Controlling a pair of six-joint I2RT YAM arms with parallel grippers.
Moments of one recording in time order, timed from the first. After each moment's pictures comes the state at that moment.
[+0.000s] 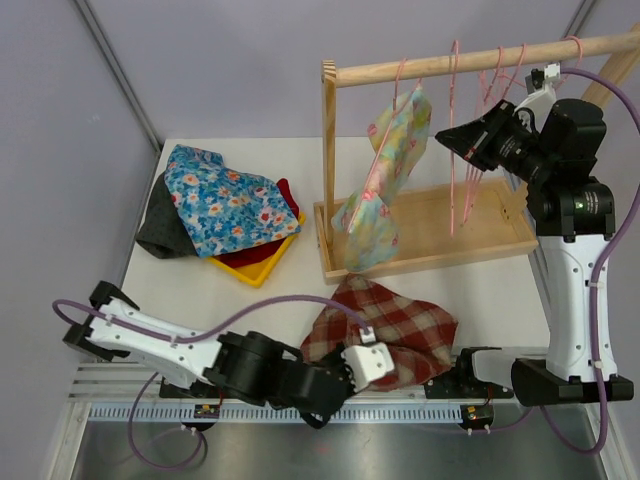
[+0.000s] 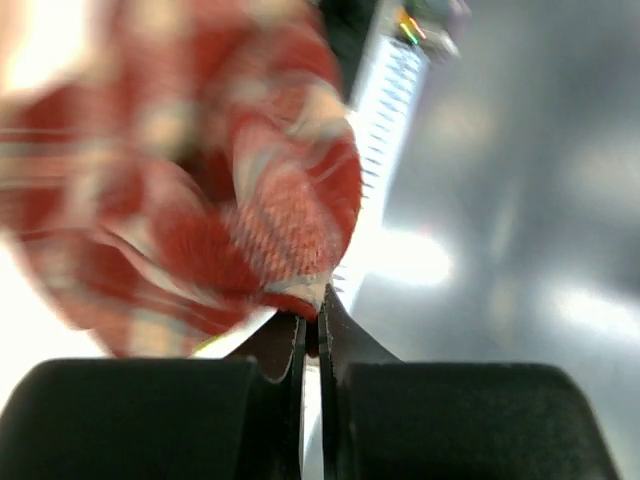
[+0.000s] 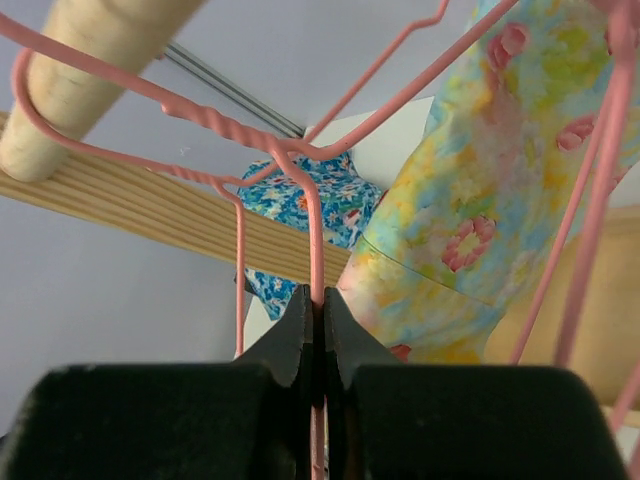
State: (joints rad) left arm -1.87 1.29 1.24 -0.68 -0.45 -0.43; right arm 0.05 1.25 1.81 -0.72 -0.50 0.67
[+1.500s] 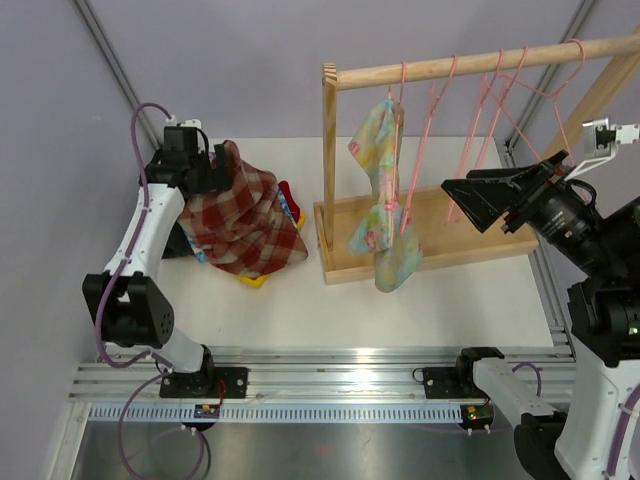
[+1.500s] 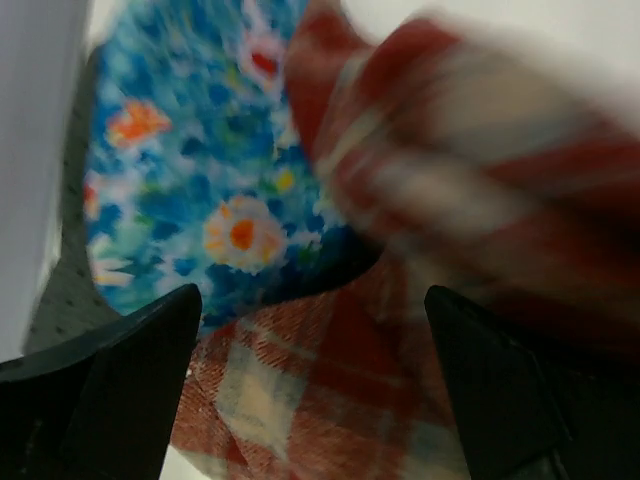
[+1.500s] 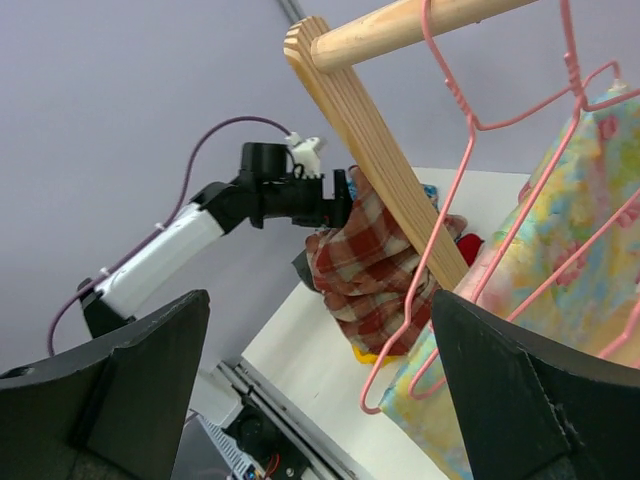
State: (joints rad) left arm -0.06 1.52 1.49 -0.67 -0.15 -0.13; right arm 0.05 0.90 1.77 -0.71 -0.64 0.62
